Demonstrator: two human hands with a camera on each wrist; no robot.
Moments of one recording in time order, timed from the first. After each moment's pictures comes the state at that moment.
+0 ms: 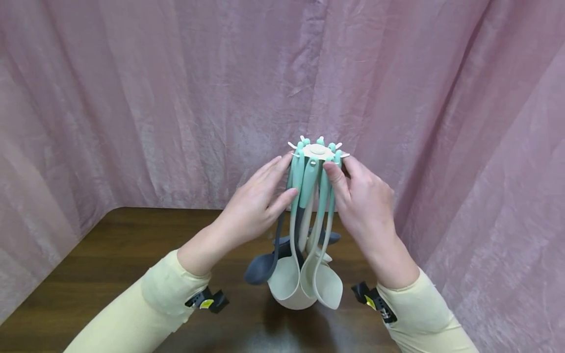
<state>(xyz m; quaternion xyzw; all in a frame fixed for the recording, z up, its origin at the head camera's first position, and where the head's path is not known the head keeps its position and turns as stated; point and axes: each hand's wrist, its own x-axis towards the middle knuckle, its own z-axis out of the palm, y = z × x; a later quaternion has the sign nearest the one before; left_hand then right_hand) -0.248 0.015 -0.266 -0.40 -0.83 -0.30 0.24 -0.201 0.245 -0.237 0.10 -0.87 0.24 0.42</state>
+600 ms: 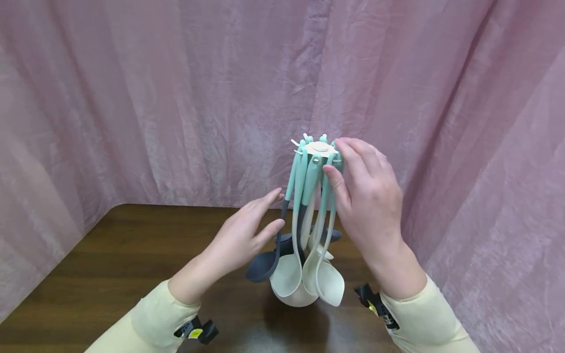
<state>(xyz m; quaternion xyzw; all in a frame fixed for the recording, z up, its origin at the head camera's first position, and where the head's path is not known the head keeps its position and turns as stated) -0.233 -0.007 -0.322 -0.34 -0.86 -0.33 0.17 -0.193 0.240 -0.232 0.21 -0.79 0.19 0.54</state>
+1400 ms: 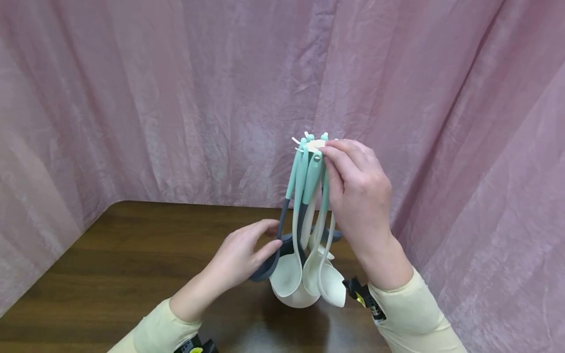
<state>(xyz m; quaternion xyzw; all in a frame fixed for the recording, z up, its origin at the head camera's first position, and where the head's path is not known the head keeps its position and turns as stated) -0.215 -0.006 -0.357 -0.32 -0.86 -0.36 0.16 -0.202 0.226 -0.226 0.25 -0.77 0.20 0.55</state>
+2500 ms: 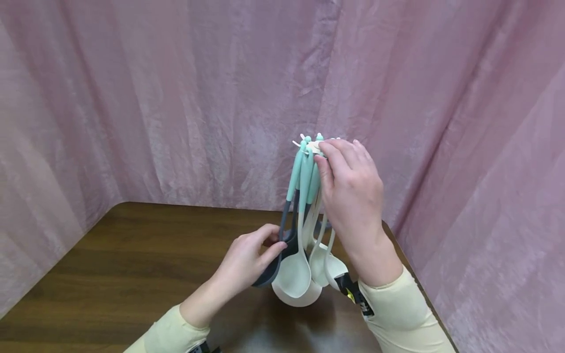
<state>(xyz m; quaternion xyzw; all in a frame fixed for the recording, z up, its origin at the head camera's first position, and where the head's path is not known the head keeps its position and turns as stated) -0.215 0.003 -0.372 -0.30 -0.84 -0.42 0.19 -0.210 0.214 -0.225 0.23 -0.79 0.17 0.54</state>
